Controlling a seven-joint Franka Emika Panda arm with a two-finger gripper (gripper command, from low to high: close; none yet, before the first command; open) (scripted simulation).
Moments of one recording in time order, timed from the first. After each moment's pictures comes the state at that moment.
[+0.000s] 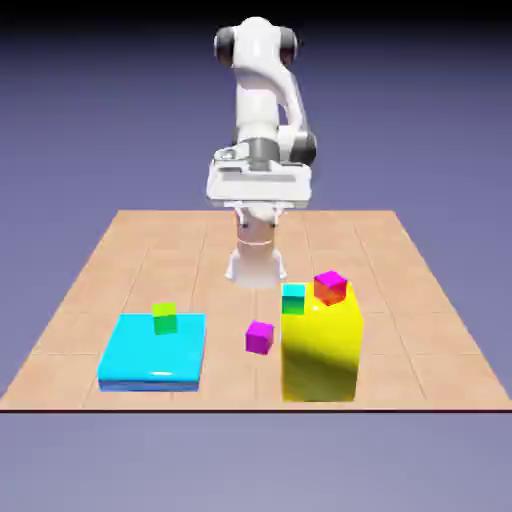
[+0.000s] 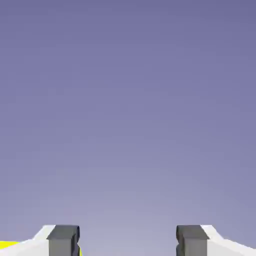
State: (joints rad) arm 0.03 -0.58 -0.04 -2.81 -0.01 3.03 0.77
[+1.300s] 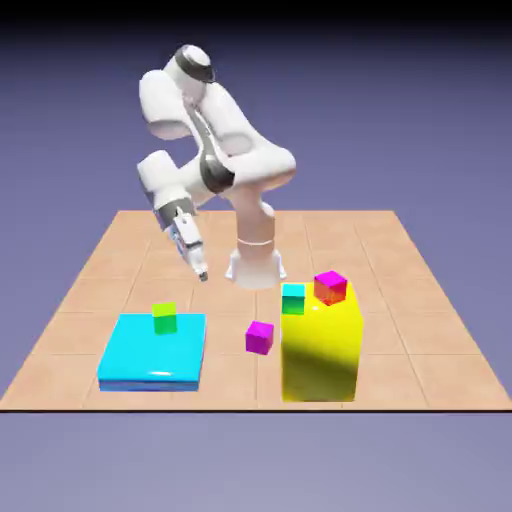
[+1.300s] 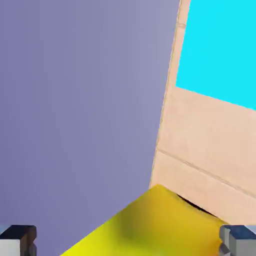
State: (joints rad) arm 0.76 -0.89 -1.46 -2.85 -0.36 2.83 1.83
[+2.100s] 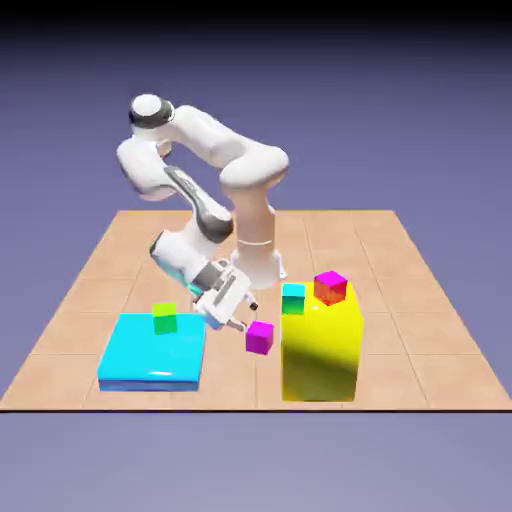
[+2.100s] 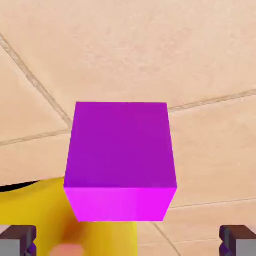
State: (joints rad) arm 0.98 -1.24 -2.10 -2.82 -0.80 2.60 2.43
